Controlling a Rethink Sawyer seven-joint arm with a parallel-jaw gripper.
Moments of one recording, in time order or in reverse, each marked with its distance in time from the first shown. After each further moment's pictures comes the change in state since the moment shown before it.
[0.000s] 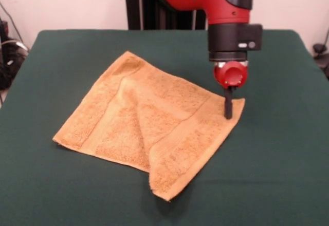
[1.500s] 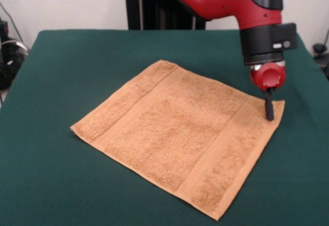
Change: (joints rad) arm -0.011 0.083 0.151 -0.002 0.002 -0.060 0.030
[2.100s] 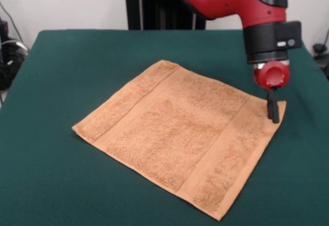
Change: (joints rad) arm 0.008 -0.020 0.017 -0.003 0.034 -0.024 0.000
